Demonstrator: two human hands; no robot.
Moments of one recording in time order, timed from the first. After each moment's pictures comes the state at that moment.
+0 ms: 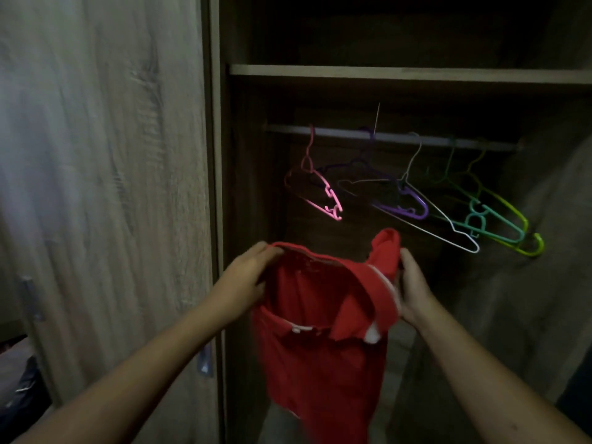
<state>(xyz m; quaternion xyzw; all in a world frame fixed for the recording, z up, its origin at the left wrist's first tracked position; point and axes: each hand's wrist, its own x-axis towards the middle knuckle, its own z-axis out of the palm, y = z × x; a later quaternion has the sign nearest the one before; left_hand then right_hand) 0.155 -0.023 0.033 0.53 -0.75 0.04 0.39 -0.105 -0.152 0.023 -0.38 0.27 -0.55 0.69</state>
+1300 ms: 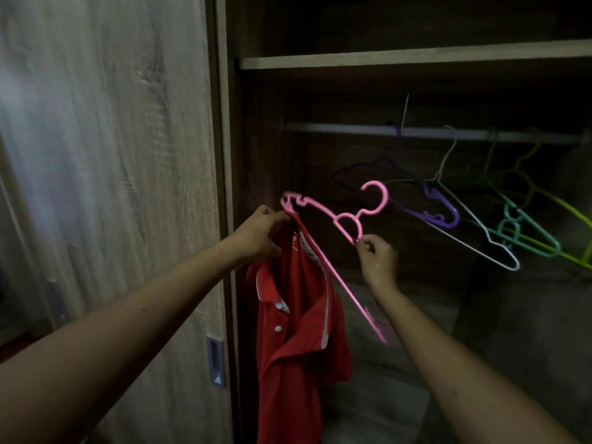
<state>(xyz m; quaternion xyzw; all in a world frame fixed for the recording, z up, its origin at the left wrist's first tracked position) 0.169 -0.071 0.109 0.69 -0.66 -0.09 0.28 -0.021 -0.216 0.015 -0.64 0.44 -0.58 0.25</state>
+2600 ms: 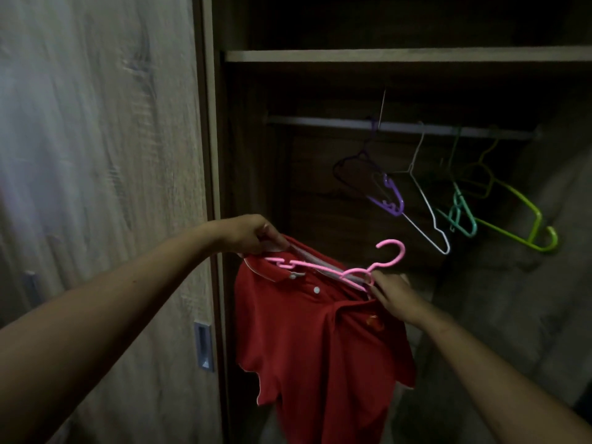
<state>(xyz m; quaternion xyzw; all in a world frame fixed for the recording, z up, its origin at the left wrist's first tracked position) 0.175 -0.064 0.106 0.63 -0.74 -0.20 0.13 -0.128 -0.172 -0.013 -0.89 0.42 -0.19 0.02</state>
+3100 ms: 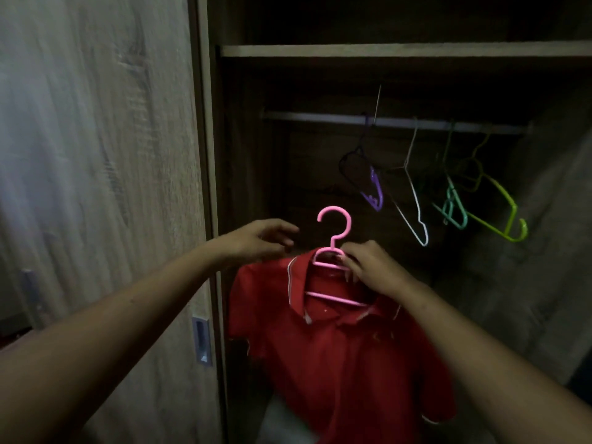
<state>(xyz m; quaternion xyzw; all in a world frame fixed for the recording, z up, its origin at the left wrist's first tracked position) 0.157 -0.061 0.073 0.58 -0.71 -0.29 0.29 -0.090 -0.158 0.031 -0.91 0.32 -0.27 0.02</state>
